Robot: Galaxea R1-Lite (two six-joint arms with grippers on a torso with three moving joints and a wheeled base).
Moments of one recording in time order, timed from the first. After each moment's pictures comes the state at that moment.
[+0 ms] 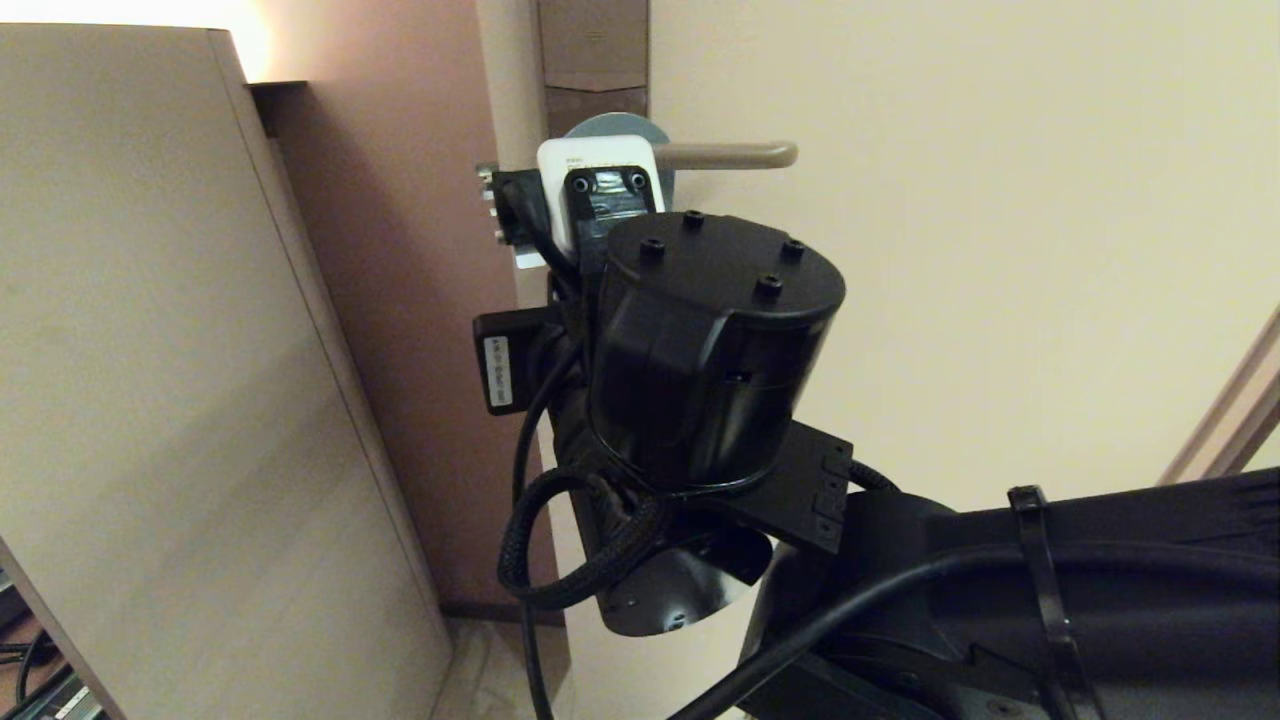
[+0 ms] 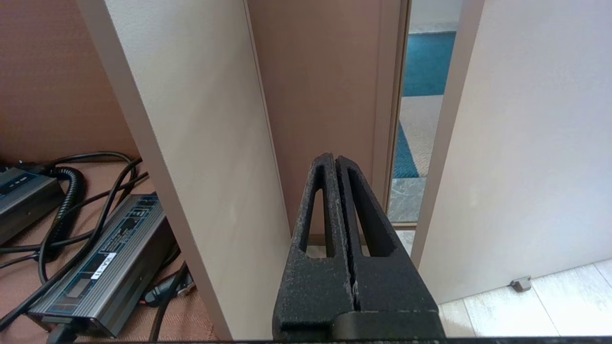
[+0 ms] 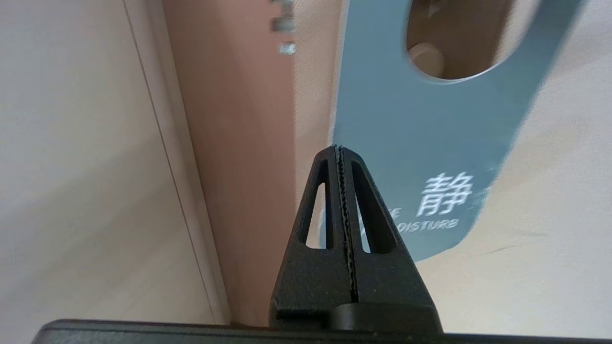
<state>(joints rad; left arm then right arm) 0.00 0.00 0.00 0.00 -0.01 0.06 1.10 2.04 -1.43 -0.79 -0.77 -0.09</state>
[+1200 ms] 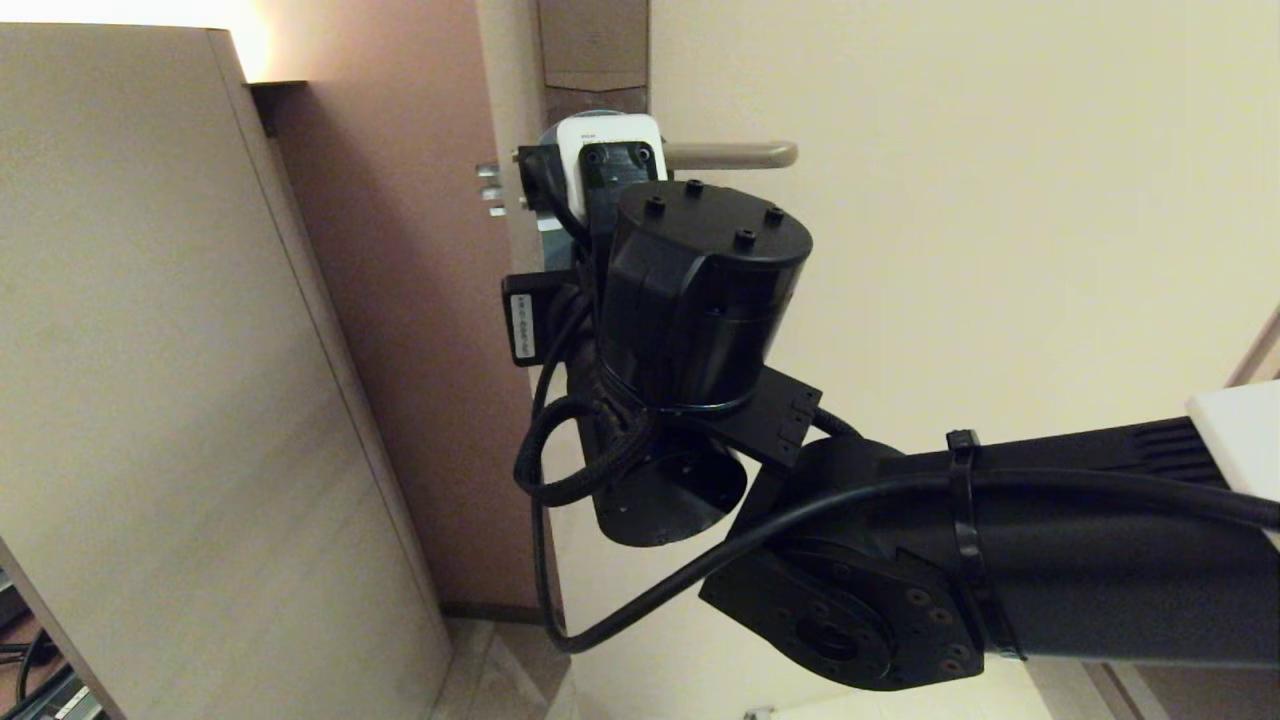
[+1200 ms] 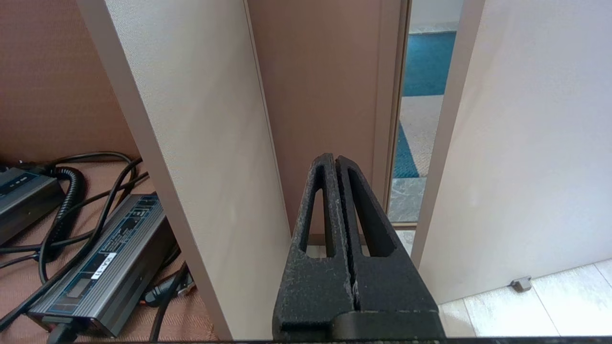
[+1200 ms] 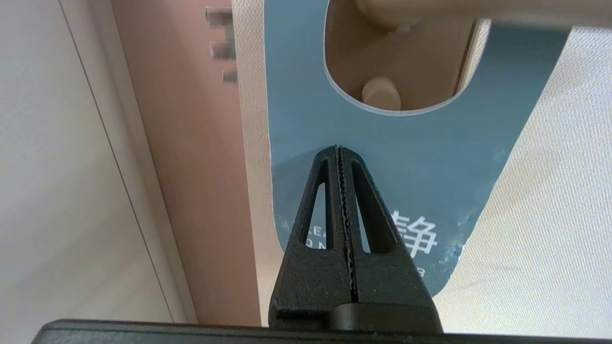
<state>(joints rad) 0.00 0.00 0.00 0.00 -0.01 0.06 1.03 2.09 -1.52 -0.79 -0.77 -0.13</state>
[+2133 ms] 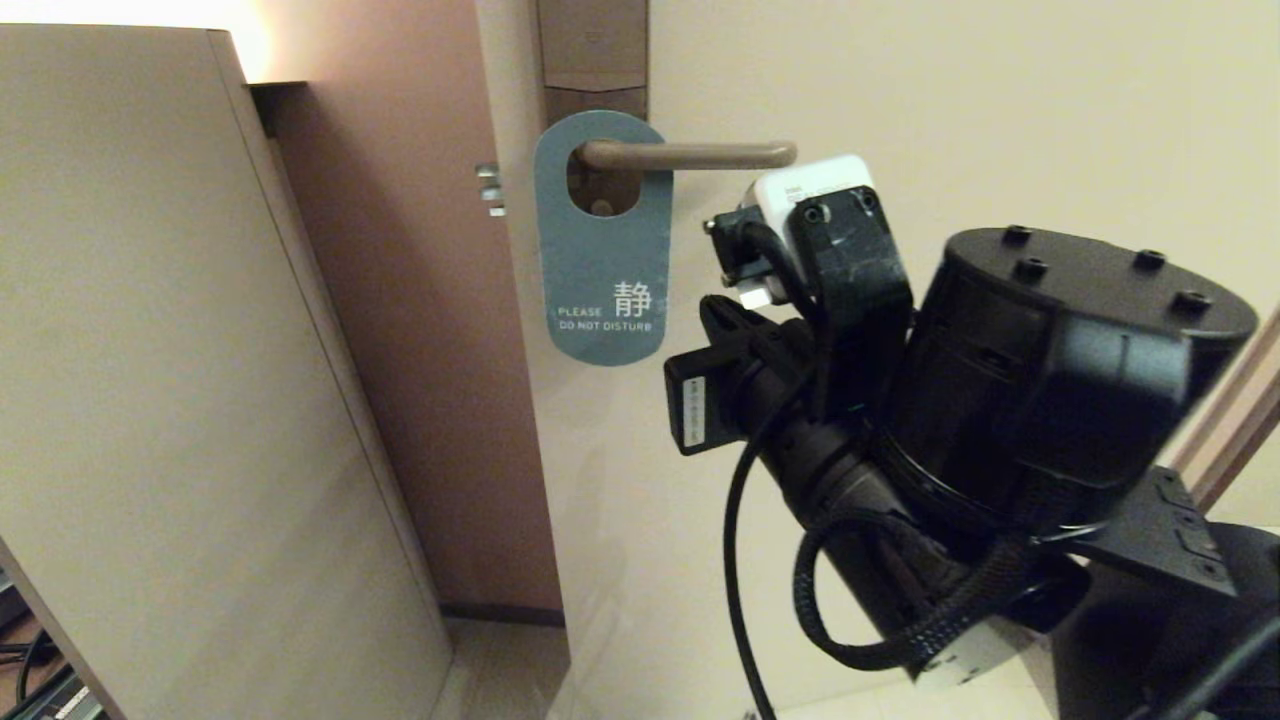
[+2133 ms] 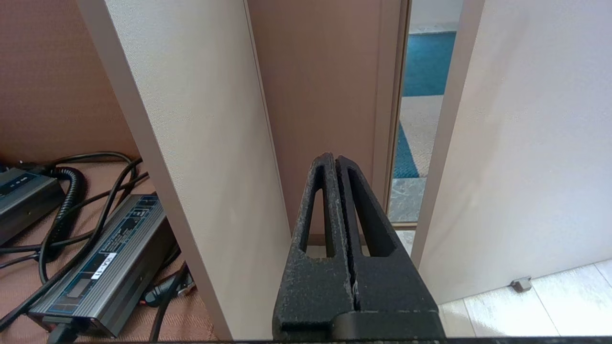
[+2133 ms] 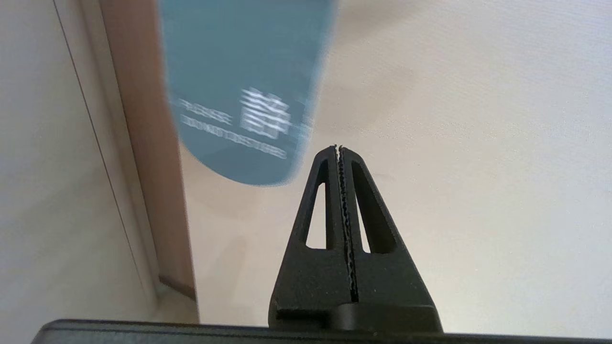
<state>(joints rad) 0.00 0.00 0.00 0.00 -0.01 0.06 1.02 1.74 -1.03 -0.79 -0.75 -0.16</state>
